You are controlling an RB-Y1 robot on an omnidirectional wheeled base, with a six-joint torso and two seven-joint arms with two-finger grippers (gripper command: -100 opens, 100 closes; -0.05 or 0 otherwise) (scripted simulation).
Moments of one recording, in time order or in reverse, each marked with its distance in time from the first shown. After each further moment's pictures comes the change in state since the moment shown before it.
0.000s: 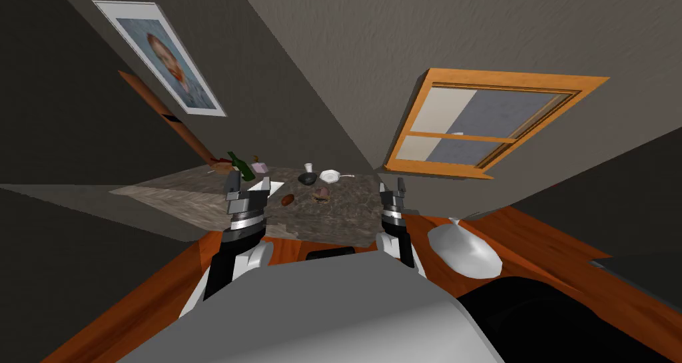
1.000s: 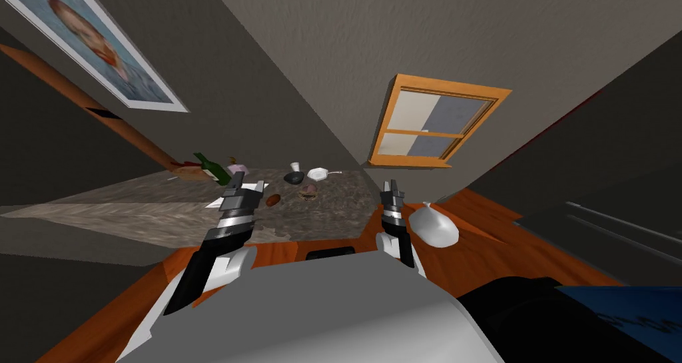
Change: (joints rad) left arm 0.018 0.102 0.115 -0.047 0.057 0.248 0.039; right arm 0.000 0.000 0.000 0.000 0.000 0.000 0.000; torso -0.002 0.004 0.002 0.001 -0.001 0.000
